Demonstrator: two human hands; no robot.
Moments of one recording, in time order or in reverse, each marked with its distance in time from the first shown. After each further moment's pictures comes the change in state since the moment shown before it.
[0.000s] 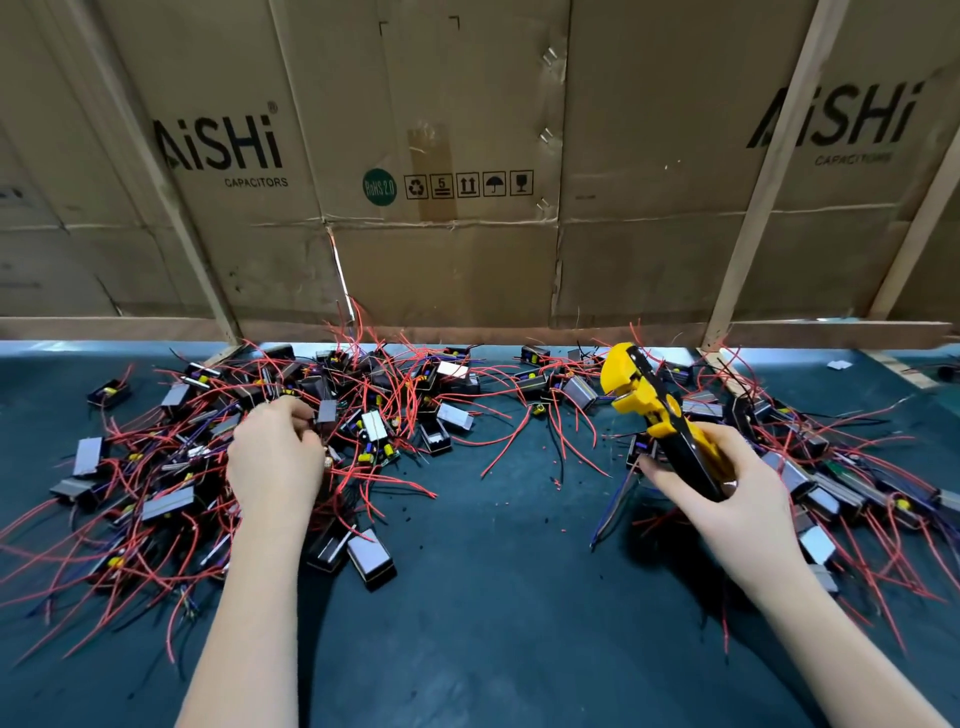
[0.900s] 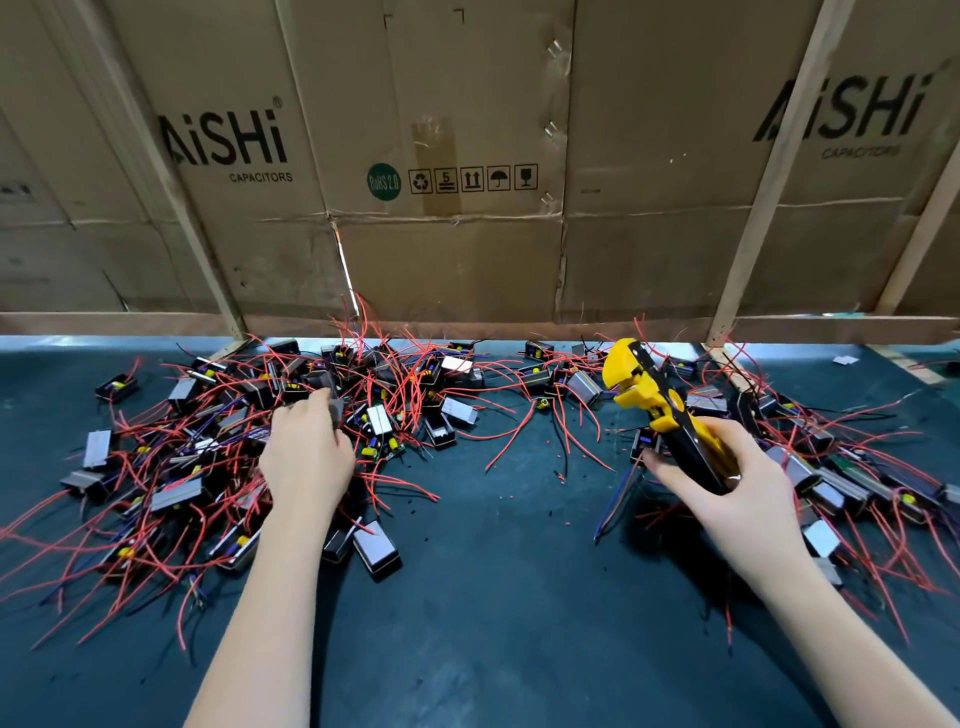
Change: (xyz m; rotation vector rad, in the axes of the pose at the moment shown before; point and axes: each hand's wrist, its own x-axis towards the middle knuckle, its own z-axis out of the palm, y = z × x) left_hand -0.004 0.001 0.020 0.192 -0.149 0.112; right_hand -0.001 -0.001 0.001 -0.042 0.008 -0.004
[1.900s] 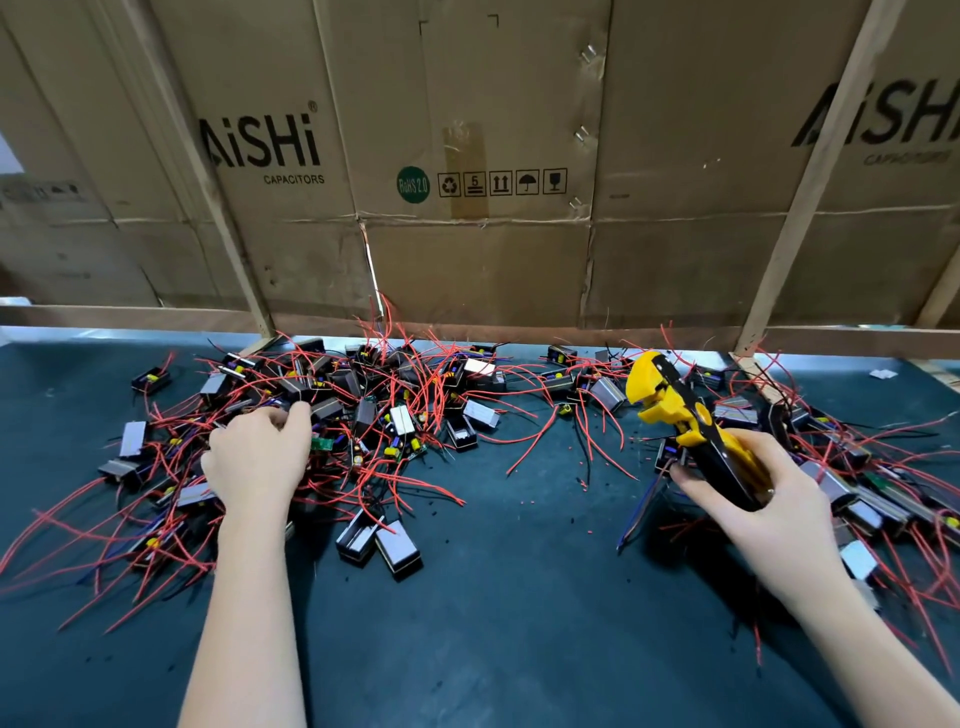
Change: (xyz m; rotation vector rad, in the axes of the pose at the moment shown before) left_hand 0.014 -0.047 -0.026 -0.120 0.065 -0.352; right_hand 0.001 -0.003 -0.002 0.013 -0.026 0.014
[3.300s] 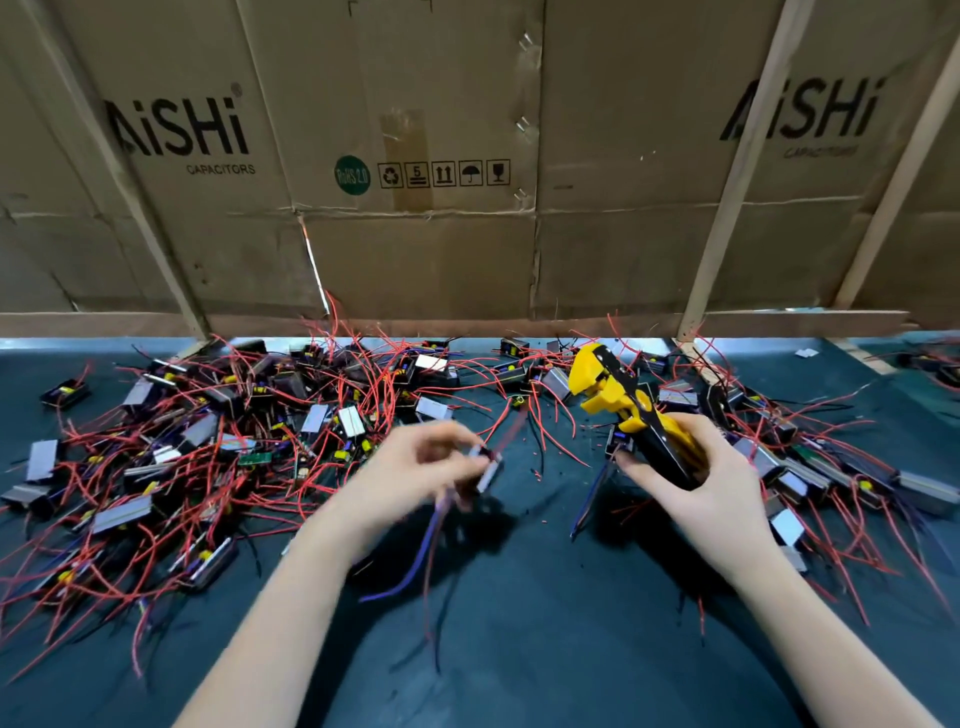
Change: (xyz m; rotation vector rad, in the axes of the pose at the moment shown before) left_hand -0.097 0.088 0.024 -0.747 -0.995 0.580; right_hand 0.001 0.007 0.001 -0.004 -0.012 -0.028
